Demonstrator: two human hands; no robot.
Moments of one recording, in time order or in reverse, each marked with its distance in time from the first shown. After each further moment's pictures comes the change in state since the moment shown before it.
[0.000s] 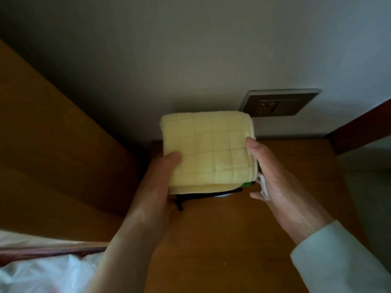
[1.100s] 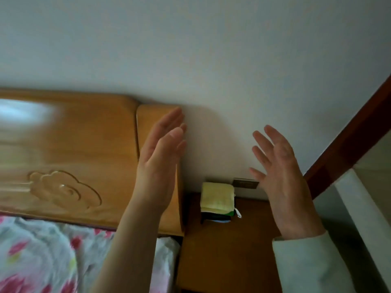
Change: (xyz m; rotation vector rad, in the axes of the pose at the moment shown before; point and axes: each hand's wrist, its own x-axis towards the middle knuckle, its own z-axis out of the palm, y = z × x) left_hand -0.404 0.255 -0.012 -0.105 -0.205 0.987; right_hand -0.386 -0.202 -0.049 0.190 -0.221 -0.797
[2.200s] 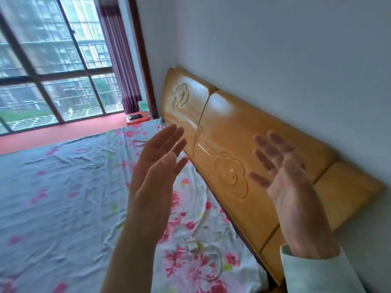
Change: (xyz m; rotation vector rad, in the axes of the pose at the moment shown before) left_hand -0.251 0.226 -0.096 0.271 0.890 0.470; right_hand -0.113 -0.107 0.242 0.213 -1.021 -0.143
